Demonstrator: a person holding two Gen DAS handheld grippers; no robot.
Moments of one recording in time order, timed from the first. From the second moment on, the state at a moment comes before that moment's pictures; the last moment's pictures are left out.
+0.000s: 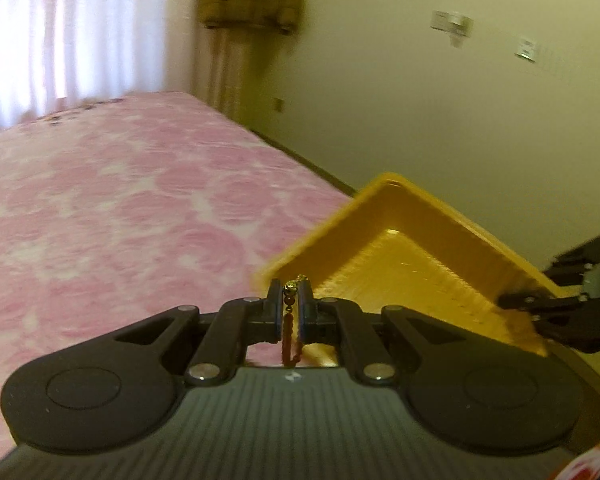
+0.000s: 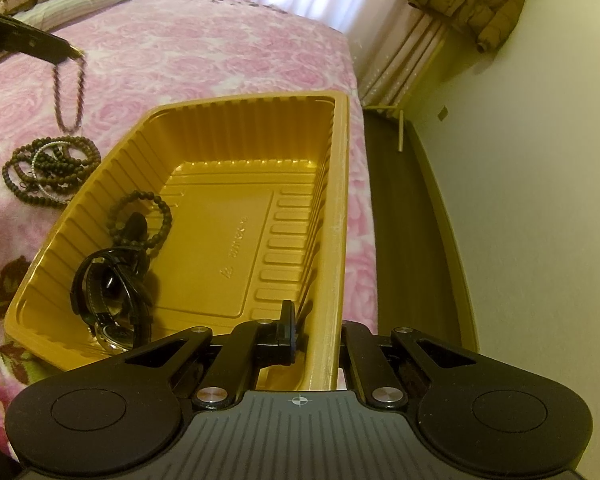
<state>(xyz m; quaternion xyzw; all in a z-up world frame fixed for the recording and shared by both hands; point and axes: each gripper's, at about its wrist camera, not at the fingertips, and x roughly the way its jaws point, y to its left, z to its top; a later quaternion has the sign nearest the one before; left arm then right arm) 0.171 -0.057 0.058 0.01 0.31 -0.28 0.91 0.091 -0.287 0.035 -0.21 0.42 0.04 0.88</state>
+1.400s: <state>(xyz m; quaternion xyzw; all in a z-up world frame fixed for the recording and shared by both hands) 0.152 0.067 -0.018 -0.06 0.37 -0.10 0.92 0.091 -0.294 0.028 -0.19 0.42 0.04 0.88</state>
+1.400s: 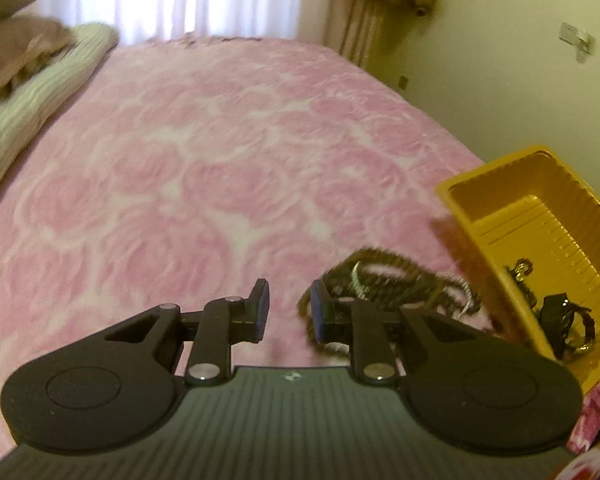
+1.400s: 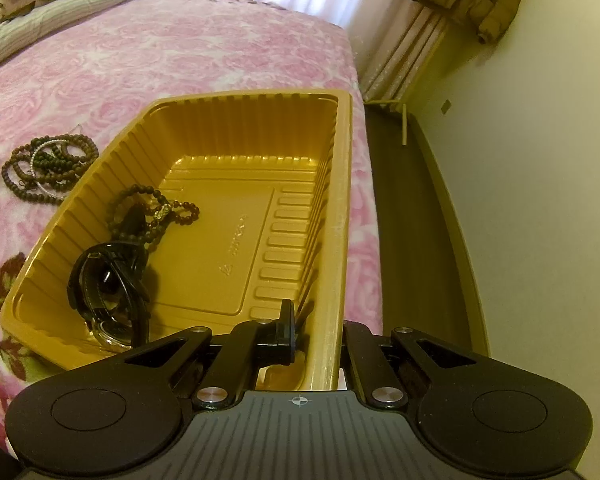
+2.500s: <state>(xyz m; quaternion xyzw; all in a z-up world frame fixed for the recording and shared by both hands) 0.145 -0.017 -0.060 0.35 0.31 -0.35 0.81 0.092 -0.292 0.026 -0.20 0.43 0.04 0.88</state>
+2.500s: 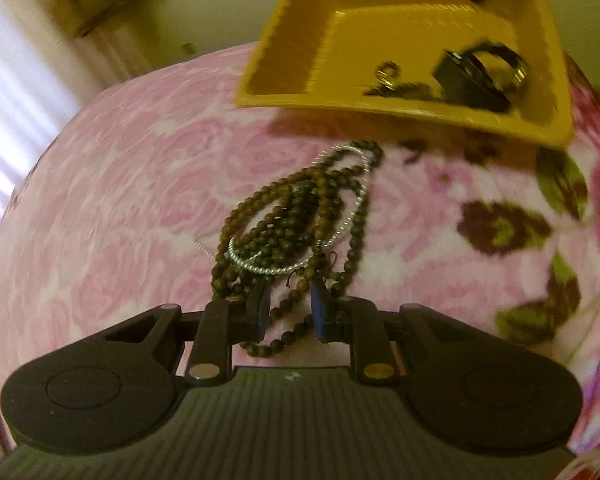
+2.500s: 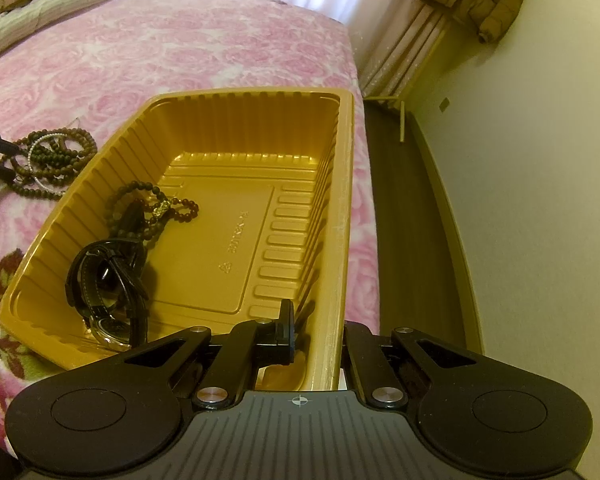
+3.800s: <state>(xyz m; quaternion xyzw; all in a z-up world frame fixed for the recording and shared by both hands) 0.172 0.037 0.064 0.17 0.26 -0.33 0.89 0.090 -0.291 0.031 -0.20 0.42 0.04 0.88</state>
